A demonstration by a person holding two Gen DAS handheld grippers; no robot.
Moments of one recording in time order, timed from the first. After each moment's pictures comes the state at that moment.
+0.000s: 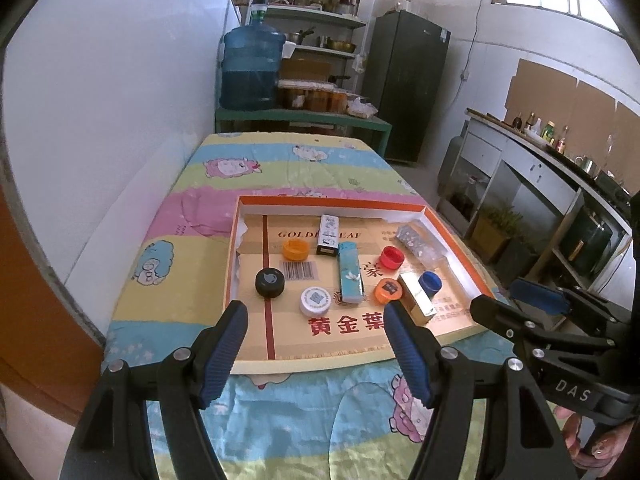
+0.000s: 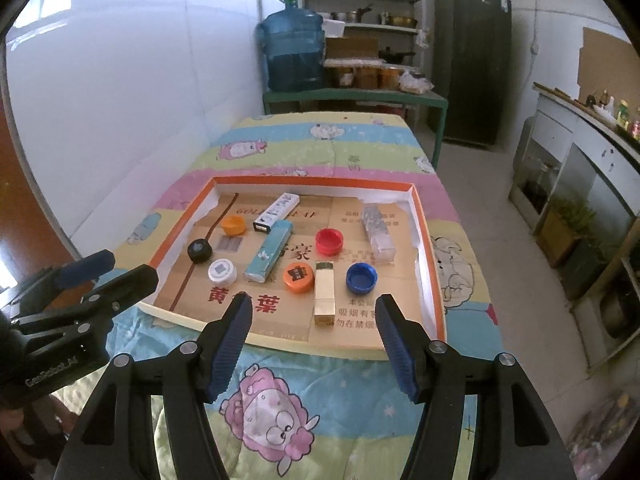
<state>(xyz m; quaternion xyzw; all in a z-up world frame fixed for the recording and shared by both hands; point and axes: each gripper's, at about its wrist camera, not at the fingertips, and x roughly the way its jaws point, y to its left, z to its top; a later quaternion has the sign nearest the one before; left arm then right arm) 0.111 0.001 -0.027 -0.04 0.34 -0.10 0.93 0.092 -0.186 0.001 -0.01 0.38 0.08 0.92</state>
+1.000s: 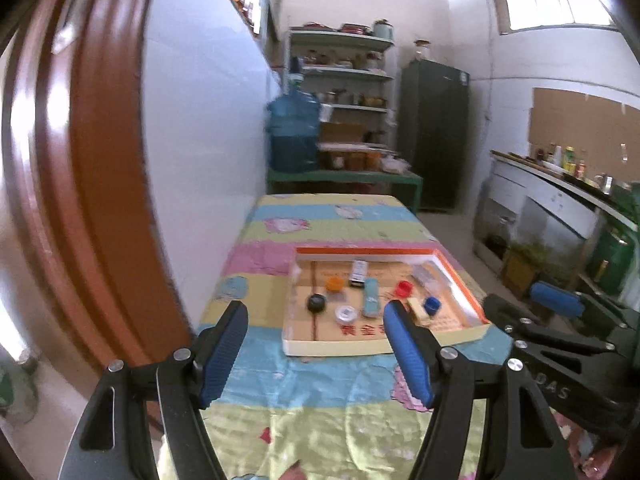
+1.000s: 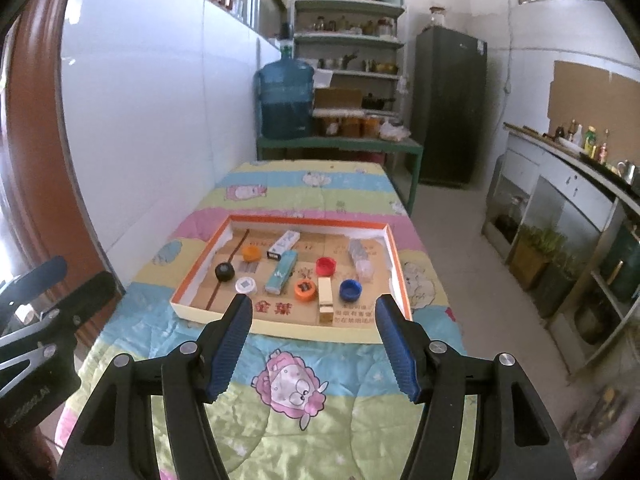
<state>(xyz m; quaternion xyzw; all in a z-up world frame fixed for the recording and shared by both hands) -0.012 0.001 0.042 -0.01 0.24 0.00 0.97 -0.004 -0.171 0.059 -0.02 0.30 0.04 0.95</state>
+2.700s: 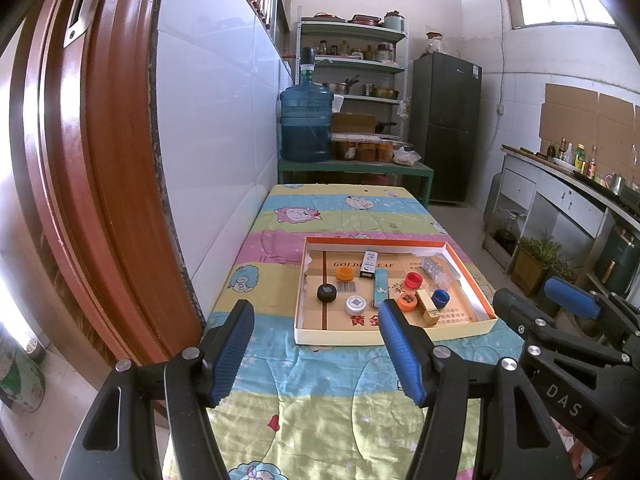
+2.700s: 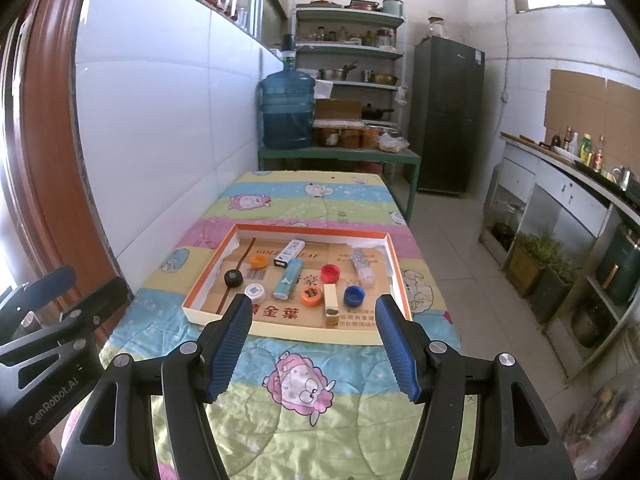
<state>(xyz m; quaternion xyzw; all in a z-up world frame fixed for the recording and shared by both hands) -0.011 0.003 0.043 -0.01 0.26 0.01 0.96 -0.020 -0.161 0.071 -0.03 0.29 0.04 0.96</state>
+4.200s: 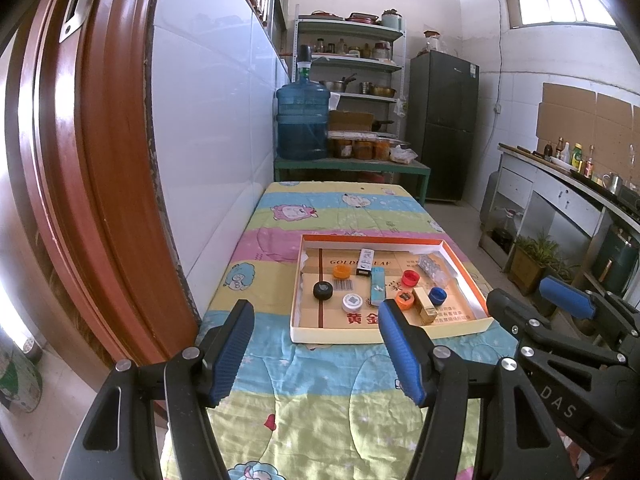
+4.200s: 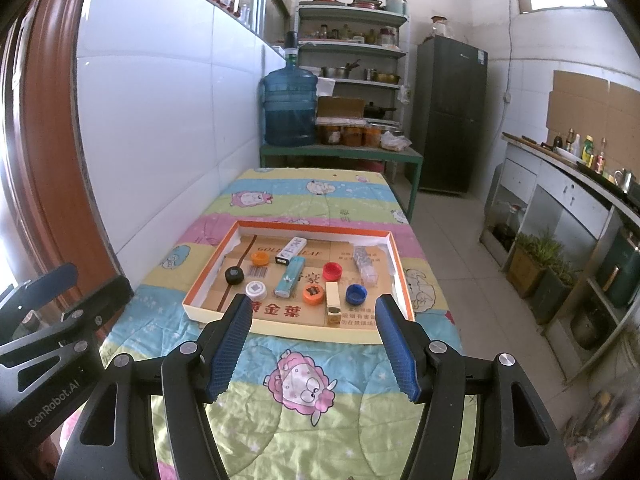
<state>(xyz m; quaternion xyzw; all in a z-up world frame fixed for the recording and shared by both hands) -0.011 0.003 0.043 -0.02 0.26 0.01 0.96 -0.018 -0.157 0.067 -0.03 0.29 0.04 0.96</state>
